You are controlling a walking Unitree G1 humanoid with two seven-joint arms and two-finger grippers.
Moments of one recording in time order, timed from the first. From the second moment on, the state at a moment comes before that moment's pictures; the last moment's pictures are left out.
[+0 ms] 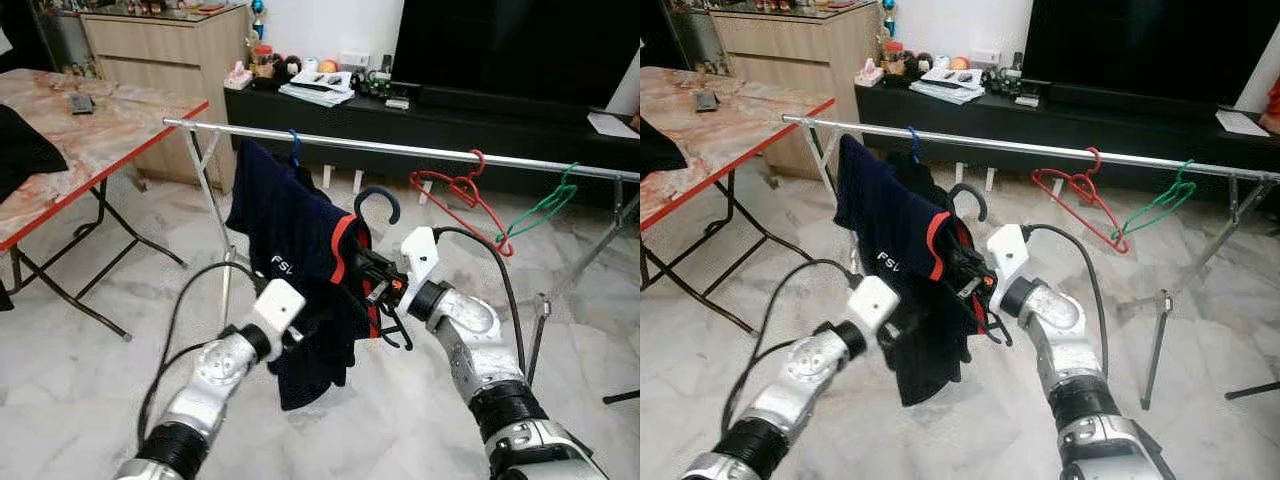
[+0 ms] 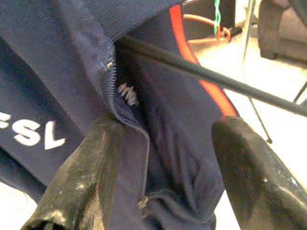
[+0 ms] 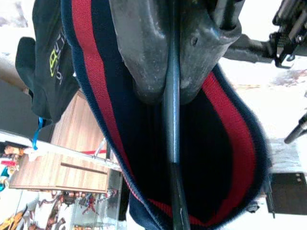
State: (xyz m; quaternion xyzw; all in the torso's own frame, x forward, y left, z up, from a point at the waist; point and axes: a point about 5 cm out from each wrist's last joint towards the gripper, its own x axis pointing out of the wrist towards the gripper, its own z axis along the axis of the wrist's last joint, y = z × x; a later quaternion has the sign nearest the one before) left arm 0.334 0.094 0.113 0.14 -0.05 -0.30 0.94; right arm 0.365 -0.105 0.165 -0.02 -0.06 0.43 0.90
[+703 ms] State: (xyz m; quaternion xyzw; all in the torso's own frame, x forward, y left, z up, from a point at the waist) left arm 0.351 0.099 0.137 0.15 -0.10 -0.13 0.97; right arm 0.364 -0.102 0.166 -0.02 -0.06 0.44 0.89
